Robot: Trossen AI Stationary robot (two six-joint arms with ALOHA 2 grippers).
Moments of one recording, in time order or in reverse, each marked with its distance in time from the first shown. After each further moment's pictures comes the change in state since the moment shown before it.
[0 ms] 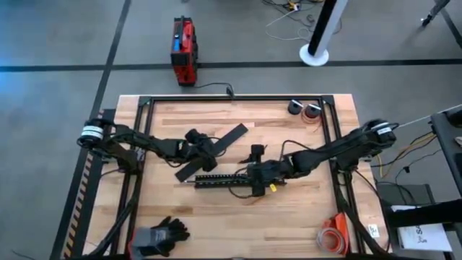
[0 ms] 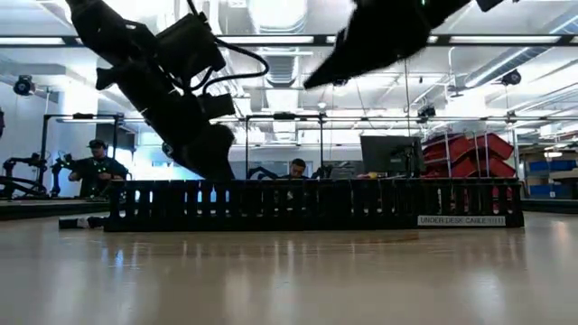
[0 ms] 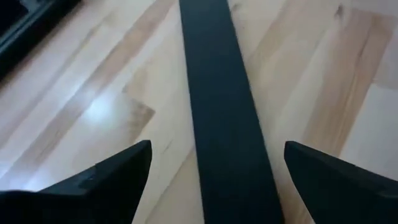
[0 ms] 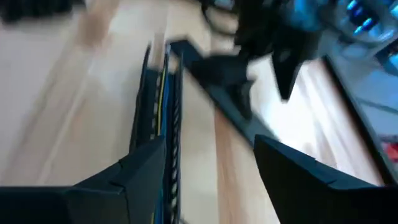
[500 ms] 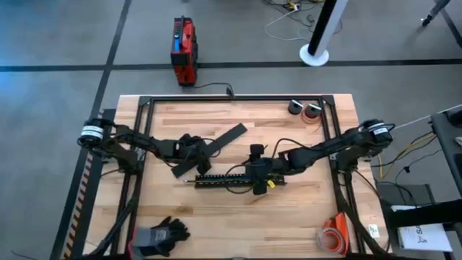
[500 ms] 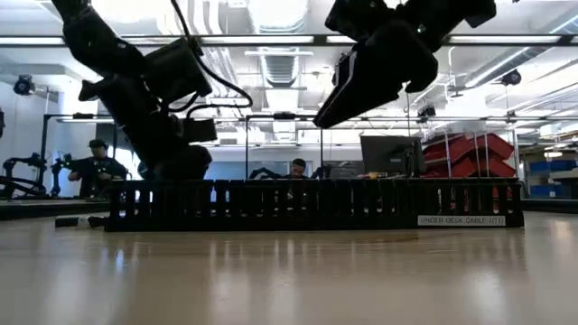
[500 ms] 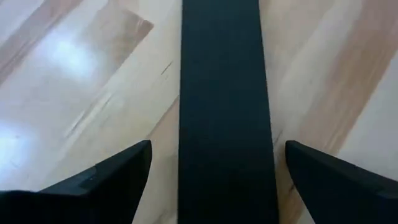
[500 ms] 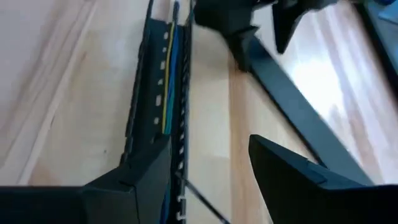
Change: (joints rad) left arm 0.024 -0.002 -0.095 -0.025 0.072 -0.161; right arm -0.050 0.027 -0.001 -0.055 -0.107 0.044
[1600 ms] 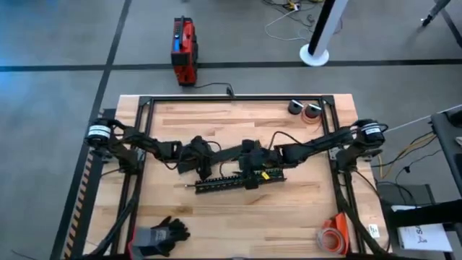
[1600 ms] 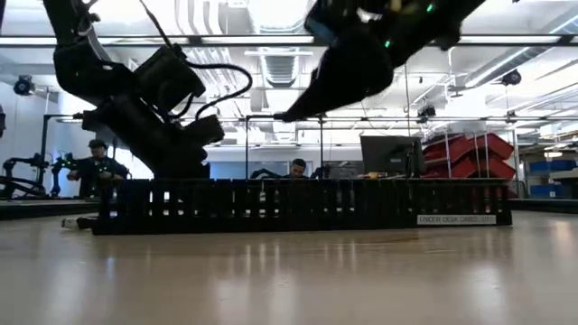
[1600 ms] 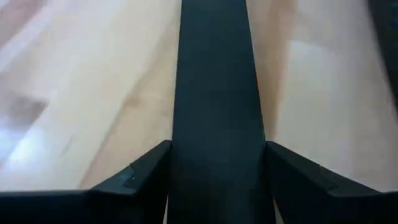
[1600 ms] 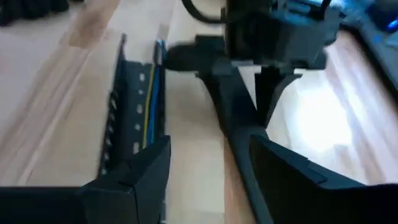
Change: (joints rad) left arm 0.015 0.084 -0.090 0.488 0.252 0.377; right arm -0.126 0.106 0.002 0.271 -0.166 -0.071
